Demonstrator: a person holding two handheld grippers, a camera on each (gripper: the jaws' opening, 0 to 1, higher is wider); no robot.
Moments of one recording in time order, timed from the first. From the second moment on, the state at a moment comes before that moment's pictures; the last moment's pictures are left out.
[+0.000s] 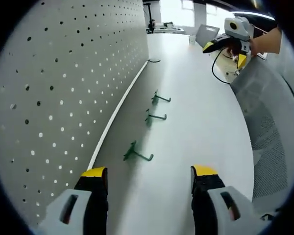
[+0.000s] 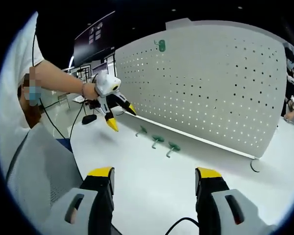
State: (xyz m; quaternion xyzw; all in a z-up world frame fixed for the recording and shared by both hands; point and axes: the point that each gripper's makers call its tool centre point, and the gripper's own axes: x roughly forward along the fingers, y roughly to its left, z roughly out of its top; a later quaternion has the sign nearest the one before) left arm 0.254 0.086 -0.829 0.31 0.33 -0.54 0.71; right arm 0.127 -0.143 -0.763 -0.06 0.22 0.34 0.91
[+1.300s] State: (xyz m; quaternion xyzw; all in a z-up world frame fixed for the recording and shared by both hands) left arm 0.279 0.076 -0.864 0.39 0.35 -0.58 0.63; right arm 0.129 -0.148 -0.767 -0.06 0.23 0.34 0.91
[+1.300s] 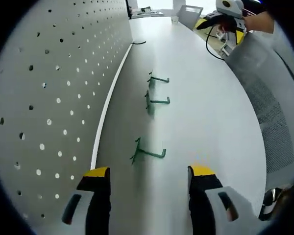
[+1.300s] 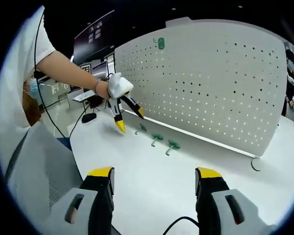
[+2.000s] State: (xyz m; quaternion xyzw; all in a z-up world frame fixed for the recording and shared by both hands) left arm 0.277 0.066 -0.877 0.40 0.37 -0.62 0.57; right arm 0.129 -0.150 -0.764 -0.05 0.23 0.34 0.91
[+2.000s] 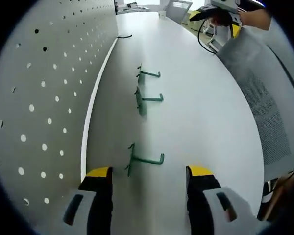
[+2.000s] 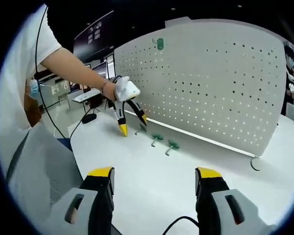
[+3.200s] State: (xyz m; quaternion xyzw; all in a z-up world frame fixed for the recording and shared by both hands) left arm 0.291 0.061 -0.875 0.38 0.39 -0.57 0.62; right arm 0.133 -0.157 -0.762 -0.04 0.22 0.33 0.92
